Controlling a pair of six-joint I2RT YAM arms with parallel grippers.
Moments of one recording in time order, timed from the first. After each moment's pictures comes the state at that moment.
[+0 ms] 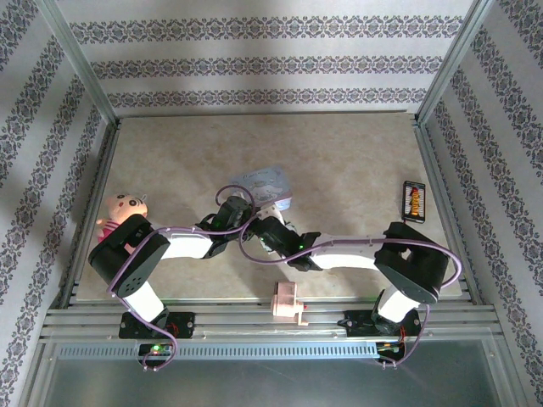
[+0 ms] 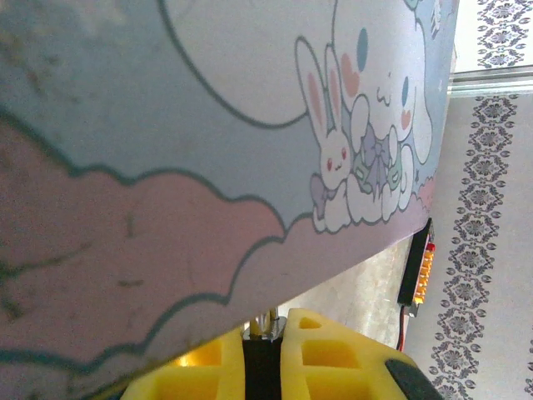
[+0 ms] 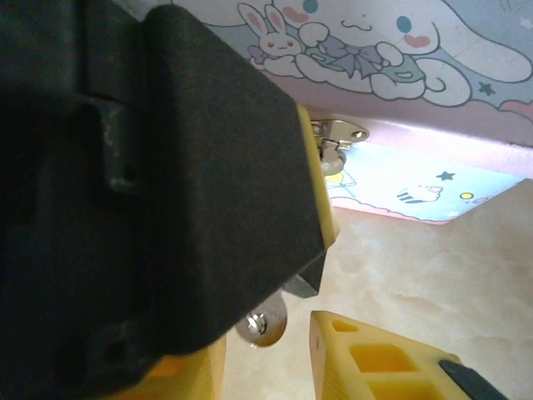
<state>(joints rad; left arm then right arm) -0.67 1.66 0.64 0.44 0.07 -1.35 1.03 1.64 0.79 0.01 0.48 0.35</state>
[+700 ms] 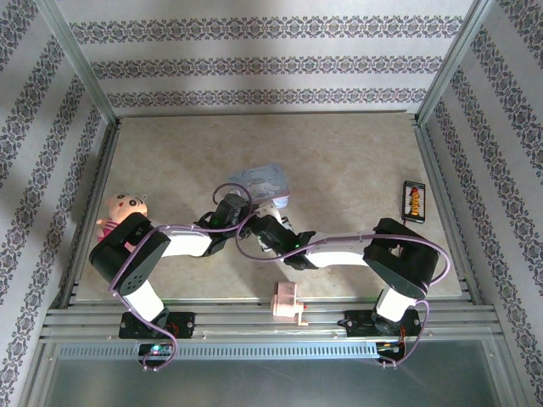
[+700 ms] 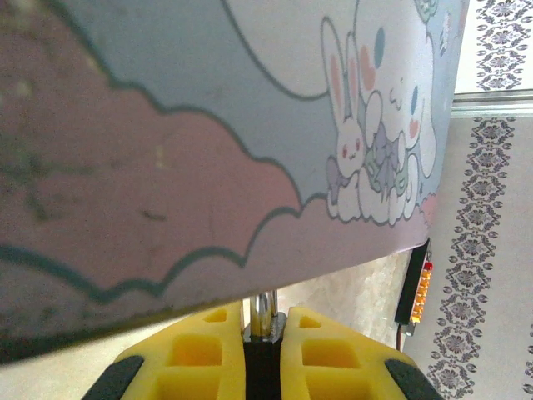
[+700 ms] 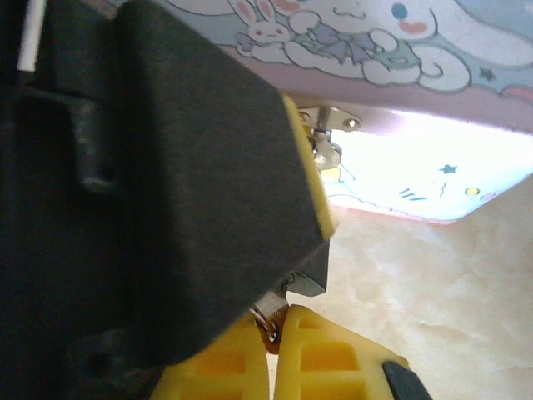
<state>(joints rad) -0.65 1.67 0.65 0.45 0.07 -1.36 1.00 1.68 0.77 0.12 0.44 0.41</state>
